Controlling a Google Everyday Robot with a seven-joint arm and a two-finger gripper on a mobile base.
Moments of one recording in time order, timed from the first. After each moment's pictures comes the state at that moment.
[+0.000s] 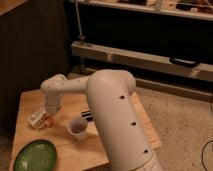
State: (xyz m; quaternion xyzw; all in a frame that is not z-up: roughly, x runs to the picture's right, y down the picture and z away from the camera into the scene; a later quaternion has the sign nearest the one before) arm -0.323 0.162 0.850 -0.31 -0.30 -0.32 0.84
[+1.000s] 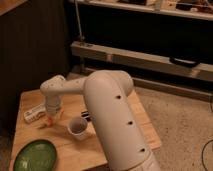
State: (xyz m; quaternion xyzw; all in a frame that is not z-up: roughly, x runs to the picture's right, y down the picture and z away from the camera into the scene) arm -0.324 0.168 0.857 -0.32 -0.29 -0.32 0.84
